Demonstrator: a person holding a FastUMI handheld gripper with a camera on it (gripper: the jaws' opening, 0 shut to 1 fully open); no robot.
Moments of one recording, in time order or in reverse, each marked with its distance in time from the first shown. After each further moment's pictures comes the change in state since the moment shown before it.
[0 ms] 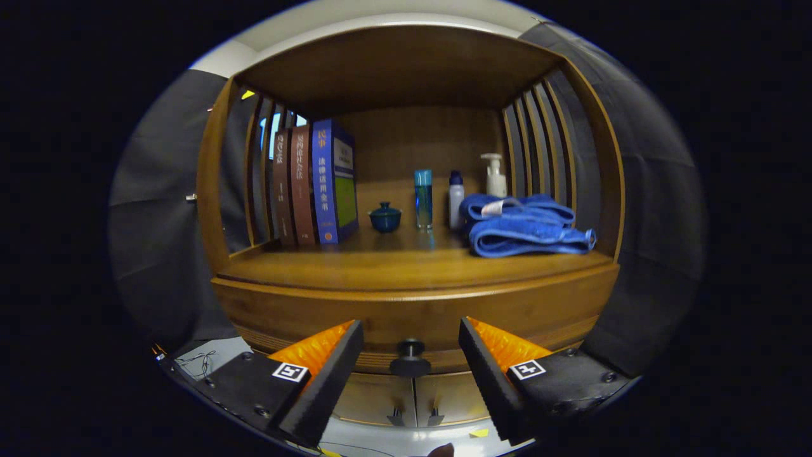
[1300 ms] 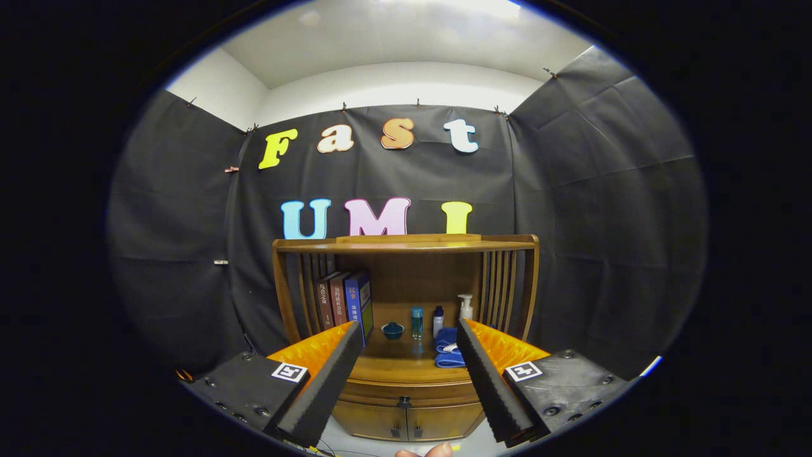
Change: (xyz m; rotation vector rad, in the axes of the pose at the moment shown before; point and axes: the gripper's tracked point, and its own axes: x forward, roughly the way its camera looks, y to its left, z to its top) arm -0.261 -0.002 0.317 -0.033 -0.277 0.034
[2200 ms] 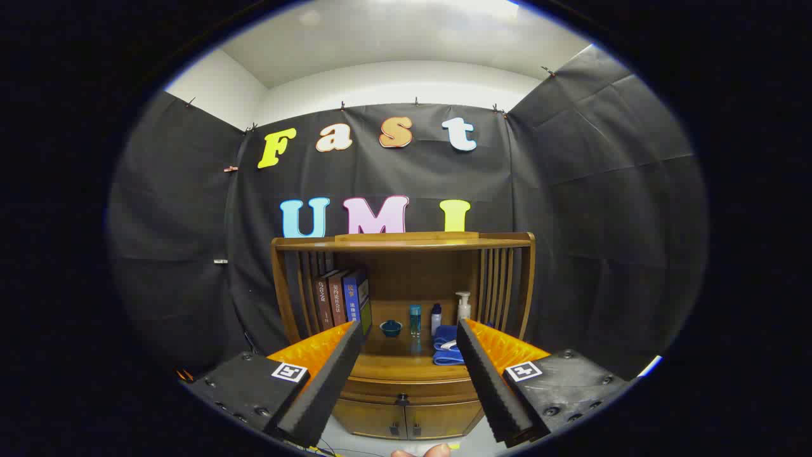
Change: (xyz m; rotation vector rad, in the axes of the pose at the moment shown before) arm -0.009 -0.004 -0.002 0.000 0.016 0.004
